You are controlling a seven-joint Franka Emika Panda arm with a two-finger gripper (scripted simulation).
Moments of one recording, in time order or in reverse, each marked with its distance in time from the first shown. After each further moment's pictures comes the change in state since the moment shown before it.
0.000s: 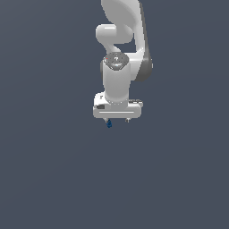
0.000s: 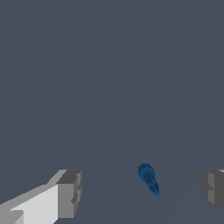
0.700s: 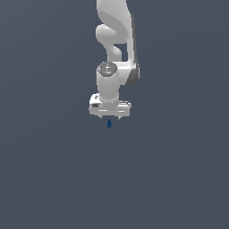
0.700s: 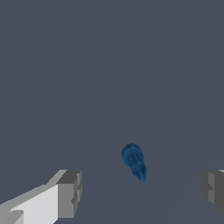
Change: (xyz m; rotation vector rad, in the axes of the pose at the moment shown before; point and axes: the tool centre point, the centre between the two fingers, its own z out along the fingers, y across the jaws) arm -0.057 0.037 0.058 -0.018 0.004 0.052
